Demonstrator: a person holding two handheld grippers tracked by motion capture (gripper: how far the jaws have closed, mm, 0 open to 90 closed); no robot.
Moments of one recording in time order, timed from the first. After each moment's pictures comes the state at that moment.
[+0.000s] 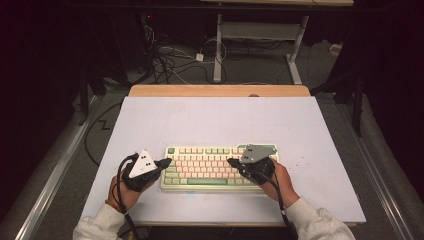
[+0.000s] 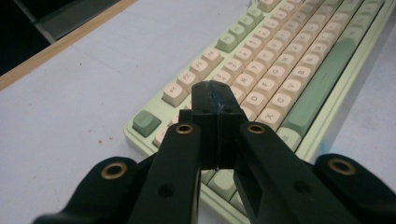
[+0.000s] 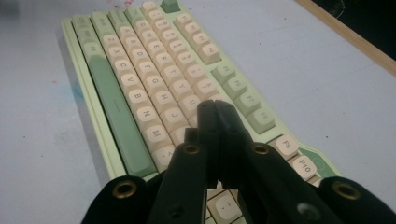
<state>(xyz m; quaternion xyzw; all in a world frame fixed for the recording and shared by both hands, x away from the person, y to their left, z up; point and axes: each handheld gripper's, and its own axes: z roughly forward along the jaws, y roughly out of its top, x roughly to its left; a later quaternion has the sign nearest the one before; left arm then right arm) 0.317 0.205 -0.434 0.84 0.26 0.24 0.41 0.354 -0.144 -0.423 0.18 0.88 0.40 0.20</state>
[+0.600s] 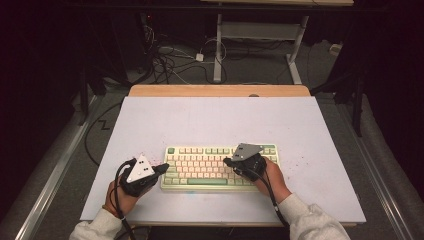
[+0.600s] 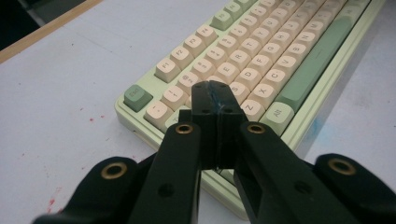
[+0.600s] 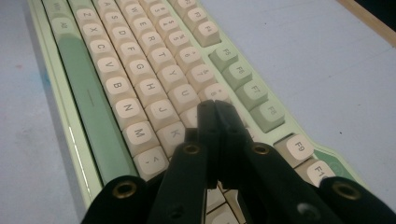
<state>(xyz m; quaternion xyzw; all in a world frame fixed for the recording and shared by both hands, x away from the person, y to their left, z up) 0.310 0.209 -0.443 0.85 0.27 0.22 0.40 0.370 -0.128 -0.440 0.19 0.89 0.36 0.20</state>
